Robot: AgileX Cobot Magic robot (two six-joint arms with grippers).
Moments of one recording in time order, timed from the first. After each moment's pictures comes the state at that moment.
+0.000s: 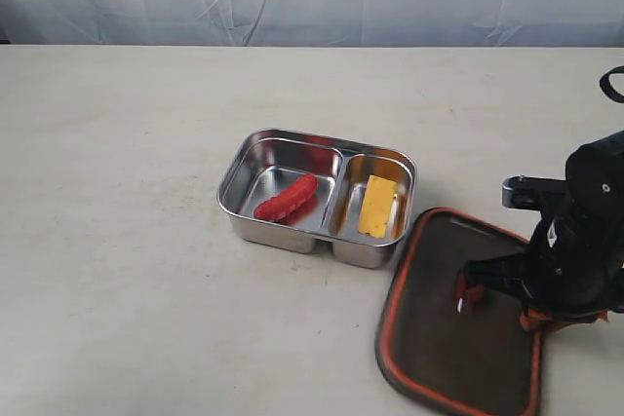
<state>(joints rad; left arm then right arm) 0.01 0.00 0.00 -0.05 0.23 0.09 0.47 1.66 -0.62 -0.07 0.62 0.50</state>
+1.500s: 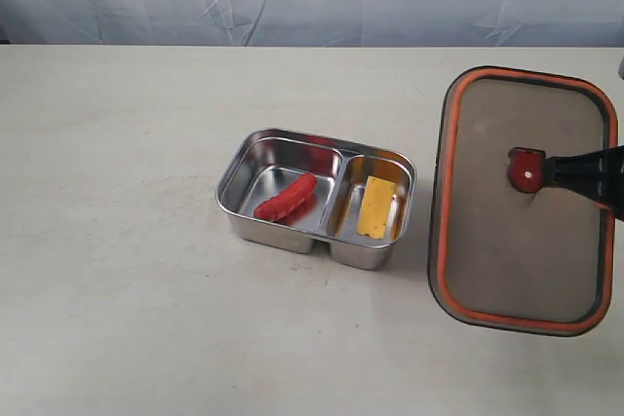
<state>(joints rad) 0.01 0.00 0.00 -0.40 -0.10 -0.25 0.47 1.06 -0.62 -0.37 0.68 0.66</state>
